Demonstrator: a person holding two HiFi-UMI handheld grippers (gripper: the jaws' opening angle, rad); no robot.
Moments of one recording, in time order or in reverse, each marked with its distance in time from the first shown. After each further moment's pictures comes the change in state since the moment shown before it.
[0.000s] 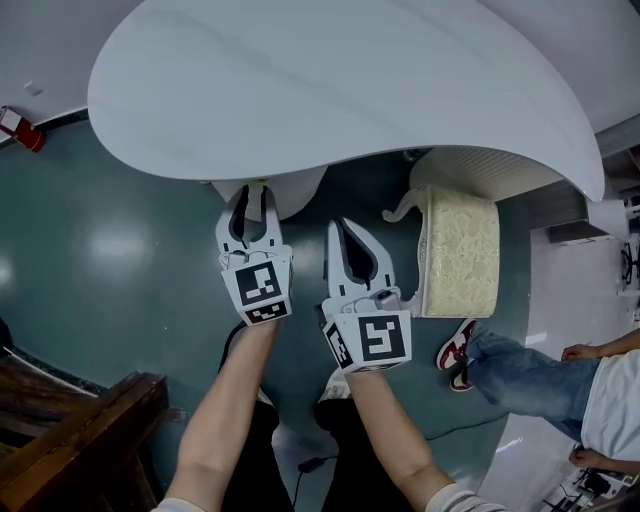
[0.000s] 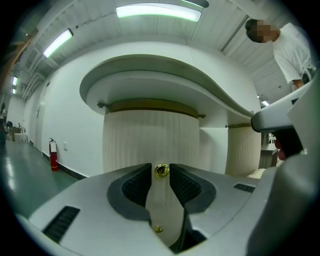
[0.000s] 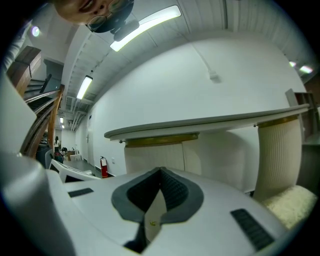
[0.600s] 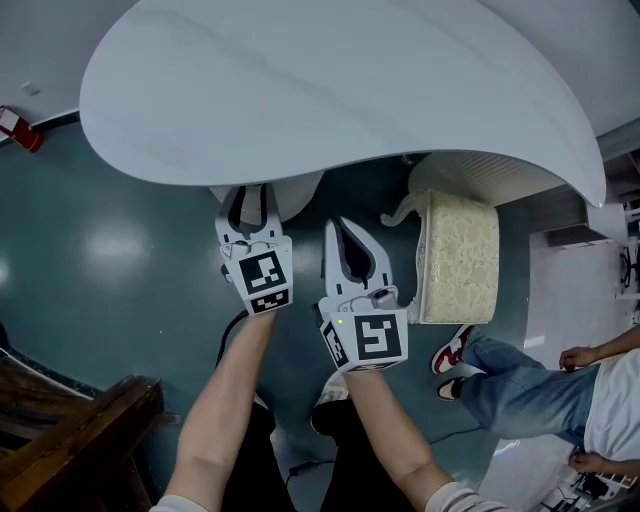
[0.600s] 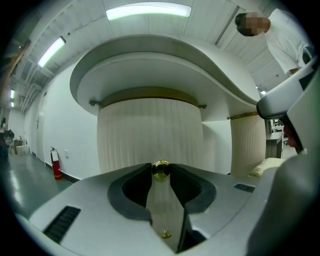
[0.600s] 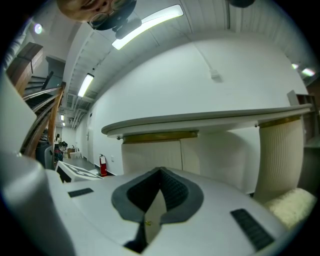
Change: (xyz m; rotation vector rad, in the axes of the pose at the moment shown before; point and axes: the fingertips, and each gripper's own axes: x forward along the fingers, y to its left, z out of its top) left arm 0.027 -0.003 -0.010 0.082 -0.004 0.033; right arm 0.012 -0.010 -0.009 -0.024 0.007 0.003
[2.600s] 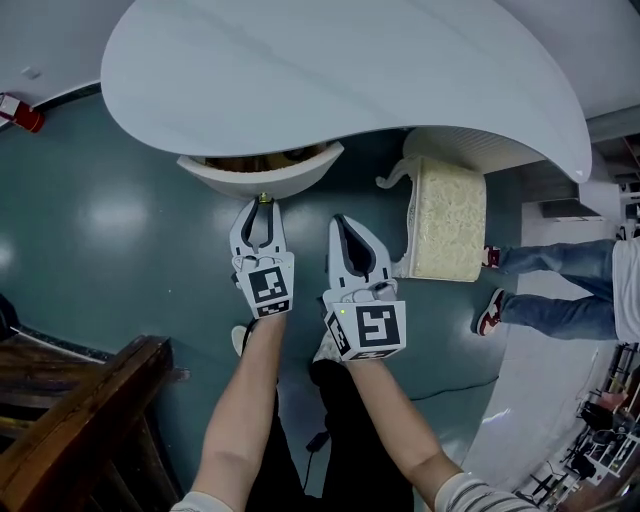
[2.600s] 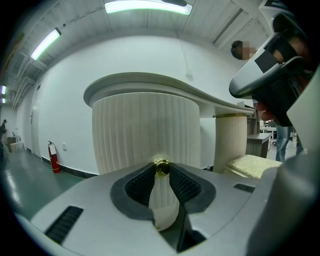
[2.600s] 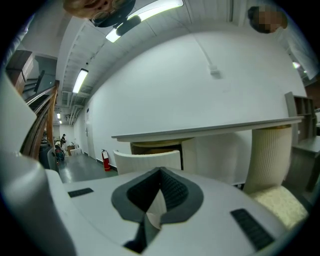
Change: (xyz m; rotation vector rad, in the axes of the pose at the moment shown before) left arm -0.093 -0.016 -0.019 -0.013 0.099 -0.088; right arm -0.059 0.023 0.029 0.037 0.132 -0.021
